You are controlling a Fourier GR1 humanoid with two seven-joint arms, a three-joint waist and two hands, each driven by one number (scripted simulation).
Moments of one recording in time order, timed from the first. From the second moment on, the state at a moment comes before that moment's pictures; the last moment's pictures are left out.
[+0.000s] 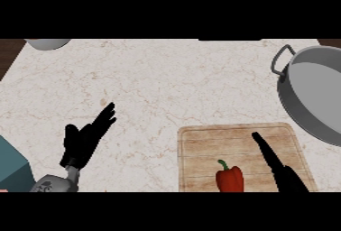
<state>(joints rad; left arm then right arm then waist) -0.09 0.30 -0.27 -1.40 0.21 0.01 0.11 0.29 -0.29 0.37 -2.09 0.46 -0.02 0.54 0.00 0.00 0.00</state>
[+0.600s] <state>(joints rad) -0.07 0.27 -0.24 -1.40 0.17 -0.01 0.10 0.38 -0.21 0.32 -1.94 0.23 -0.02 0.21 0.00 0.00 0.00</state>
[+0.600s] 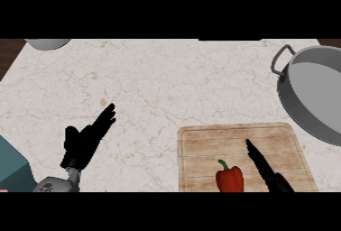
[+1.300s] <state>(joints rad) -0.07 0.25 -0.18 -1.39 0.14 -0.07 0.10 0.28 -0.14 0.30 -1.65 0.22 -0.03 -0.03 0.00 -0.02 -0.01</state>
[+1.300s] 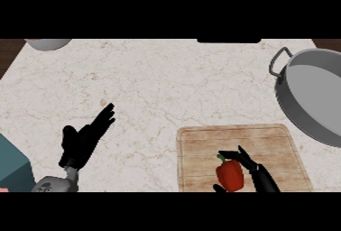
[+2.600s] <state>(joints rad) -0.08 0.23 -0.17 -1.40 0.12 -0.06 0.12 0.21 -0.74 -0.47 -0.98 -0.29 0.45 -0.63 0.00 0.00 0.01</state>
